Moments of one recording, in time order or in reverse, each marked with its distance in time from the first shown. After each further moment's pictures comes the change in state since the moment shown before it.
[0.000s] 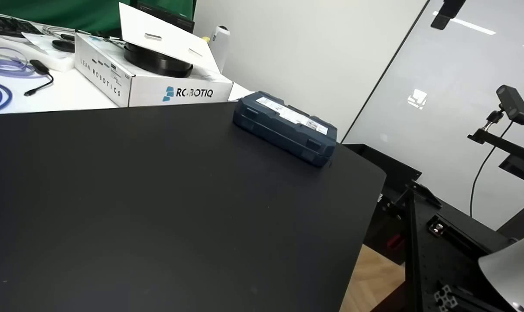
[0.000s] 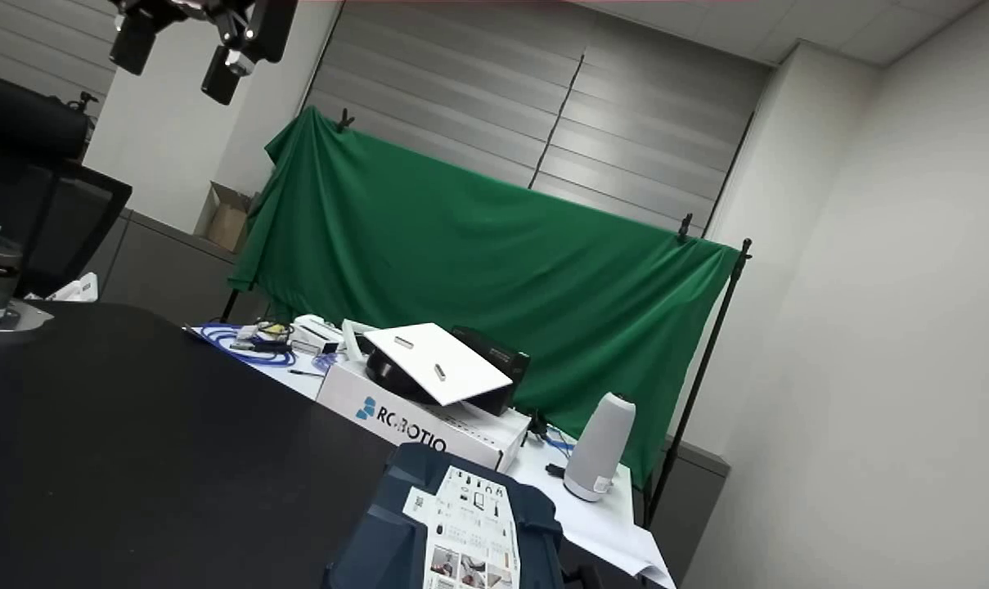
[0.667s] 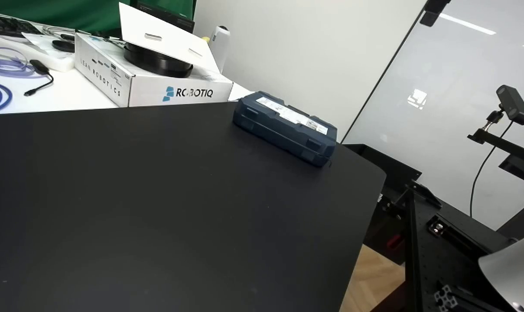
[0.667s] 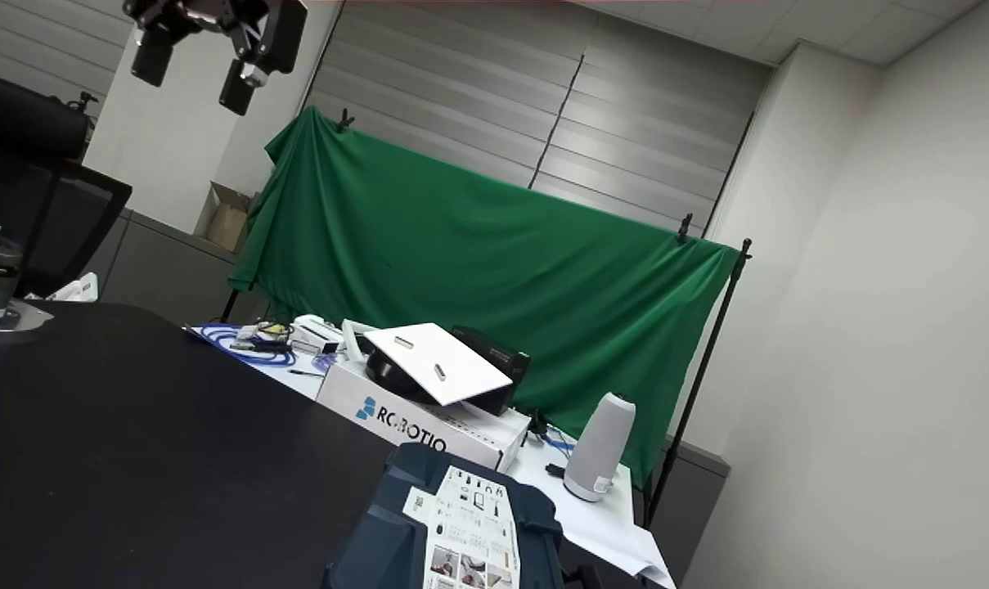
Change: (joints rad) arm 0.000 0.032 0.002 0.009 0.000 0.074 0.010
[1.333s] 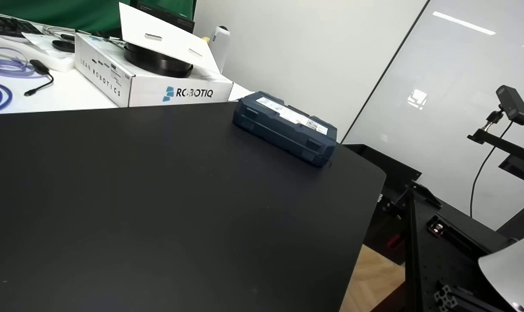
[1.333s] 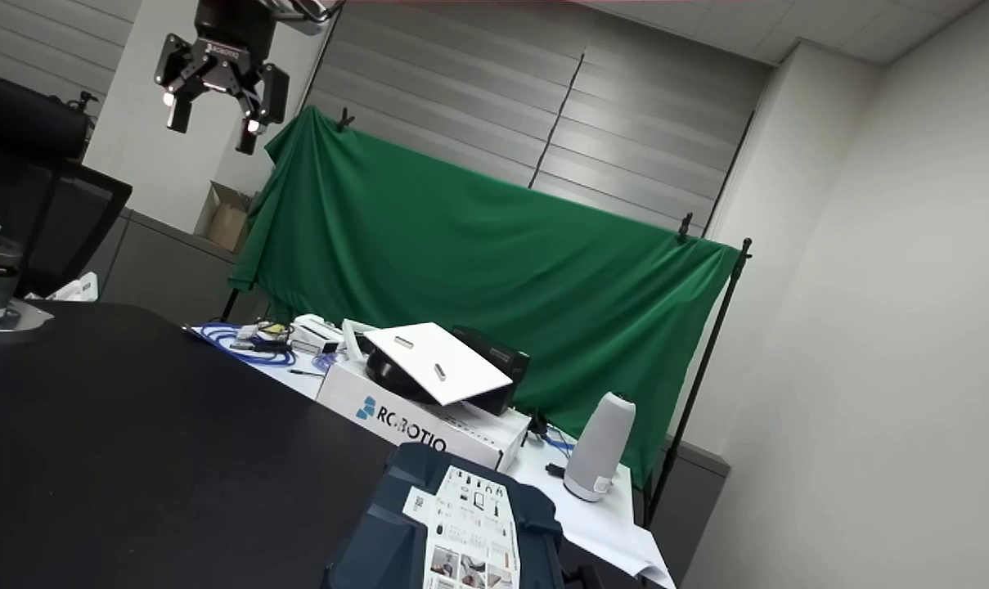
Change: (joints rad) arm 0.062 0.393 0.163 0.286 -0.034 0.199 0.148
